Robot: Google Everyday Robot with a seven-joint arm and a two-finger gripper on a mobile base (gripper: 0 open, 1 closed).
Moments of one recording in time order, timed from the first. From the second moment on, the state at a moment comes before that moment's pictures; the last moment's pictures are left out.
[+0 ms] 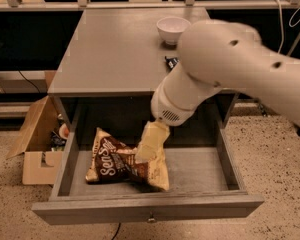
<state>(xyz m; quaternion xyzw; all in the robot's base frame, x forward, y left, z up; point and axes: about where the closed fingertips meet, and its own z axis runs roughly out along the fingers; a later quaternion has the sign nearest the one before) 0.475 -0.004 0.822 -0.60 0.77 0.11 0.21</state>
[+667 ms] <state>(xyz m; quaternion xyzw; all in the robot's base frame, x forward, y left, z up) 0.483 0.027 0.728 -0.60 0.78 0.09 0.15</state>
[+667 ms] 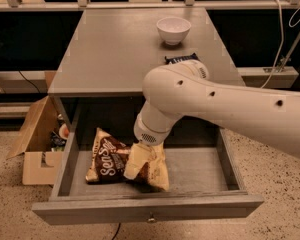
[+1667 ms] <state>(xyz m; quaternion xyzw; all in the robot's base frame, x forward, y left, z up) 0.517 0.031 0.636 -0.59 0.80 0.06 0.09</state>
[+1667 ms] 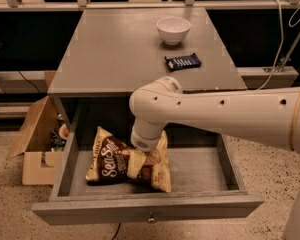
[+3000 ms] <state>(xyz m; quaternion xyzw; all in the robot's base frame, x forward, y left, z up) 0.514 0.059 0.724 -0.56 0.76 0.17 0.29</state>
